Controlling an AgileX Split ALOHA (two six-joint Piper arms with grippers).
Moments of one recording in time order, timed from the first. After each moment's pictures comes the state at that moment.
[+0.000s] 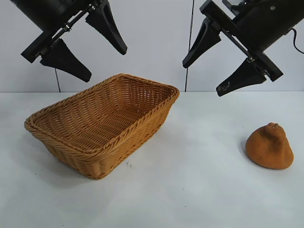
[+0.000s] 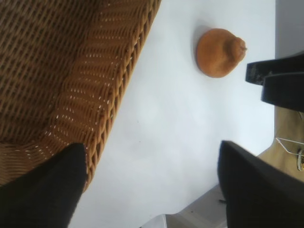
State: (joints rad) left arm -0.29 1.79 -1.41 -0.72 0.94 0.08; right arm 0.18 1.78 -1.28 0.74 0.97 -0.27
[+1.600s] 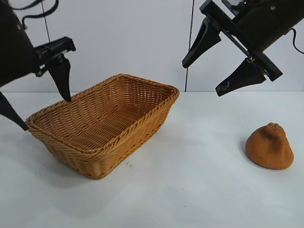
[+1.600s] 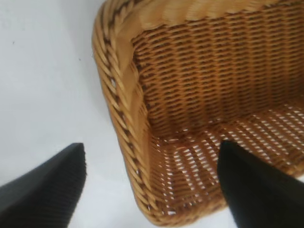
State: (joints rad) left arm -0.35 1.76 -1.18 -0.12 0.78 -1.07; right arm 0.18 1.78 -1.28 0.75 0.97 -0.29
